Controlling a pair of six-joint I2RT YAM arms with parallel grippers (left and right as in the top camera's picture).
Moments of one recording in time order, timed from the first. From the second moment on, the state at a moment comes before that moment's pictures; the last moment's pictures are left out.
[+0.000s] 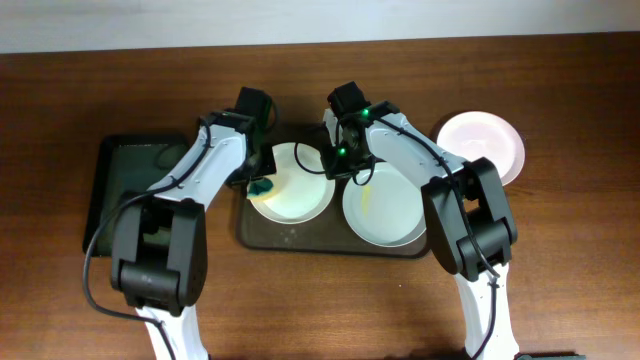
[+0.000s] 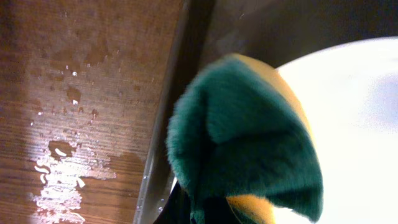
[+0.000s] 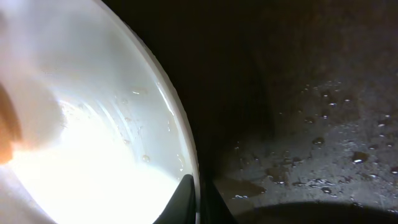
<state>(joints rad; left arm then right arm) -0.26 2.04 1.50 -0.87 -0.11 -0.43 0.42 2.27 1.73 -0.83 -0.30 0.18</state>
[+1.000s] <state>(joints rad) -0.23 1.69 1.48 -0.98 -0.32 -0.58 0.40 2.23 1.75 -0.88 -0.25 0.17</state>
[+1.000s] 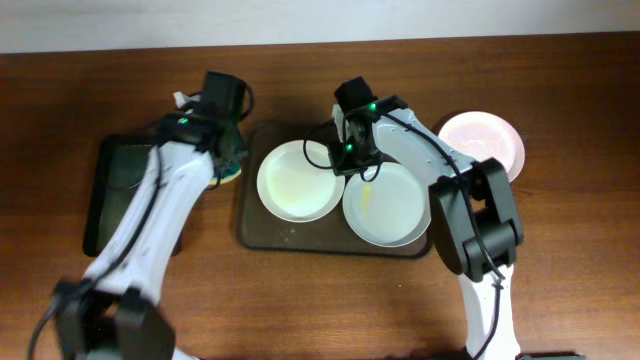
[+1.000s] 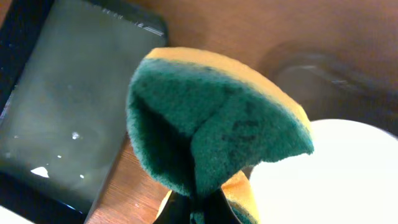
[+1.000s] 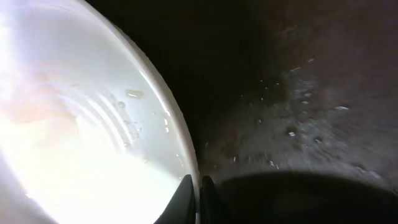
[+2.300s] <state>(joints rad) 0.16 1.55 1.47 -1.13 -0.19 -0.56 -0.35 1.85 1.51 -0.99 0.02 0.42</state>
